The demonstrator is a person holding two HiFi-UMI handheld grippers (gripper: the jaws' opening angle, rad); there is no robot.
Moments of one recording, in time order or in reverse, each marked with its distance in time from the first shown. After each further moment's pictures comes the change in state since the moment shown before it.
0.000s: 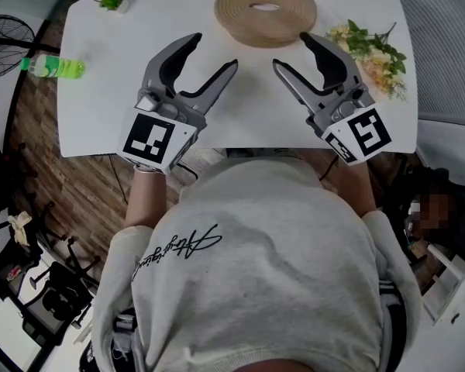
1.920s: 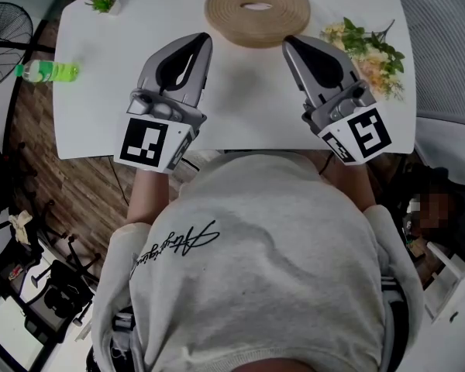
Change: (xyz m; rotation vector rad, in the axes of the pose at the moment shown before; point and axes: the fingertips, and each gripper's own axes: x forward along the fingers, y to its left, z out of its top) left arm 0.013 0.013 0.012 -0.028 -0.066 0.110; right arm -0.002 -0.019 0.012 0.011 -0.060 -0.028
